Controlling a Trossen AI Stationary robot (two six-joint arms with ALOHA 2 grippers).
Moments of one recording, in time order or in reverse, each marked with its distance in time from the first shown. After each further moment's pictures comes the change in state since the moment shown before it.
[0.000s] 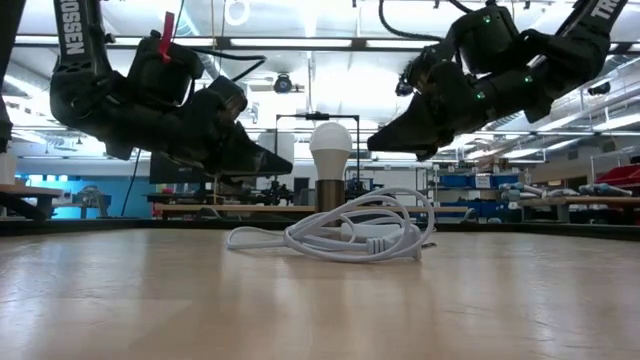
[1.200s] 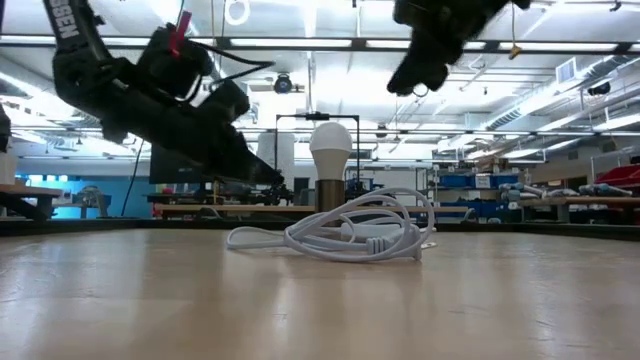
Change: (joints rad) left arm 0.005 -0.144 0.033 -0.333 -0.123 0.059; right arm 0.013 -0.182 0.538 -1.111 0.046 -0.003
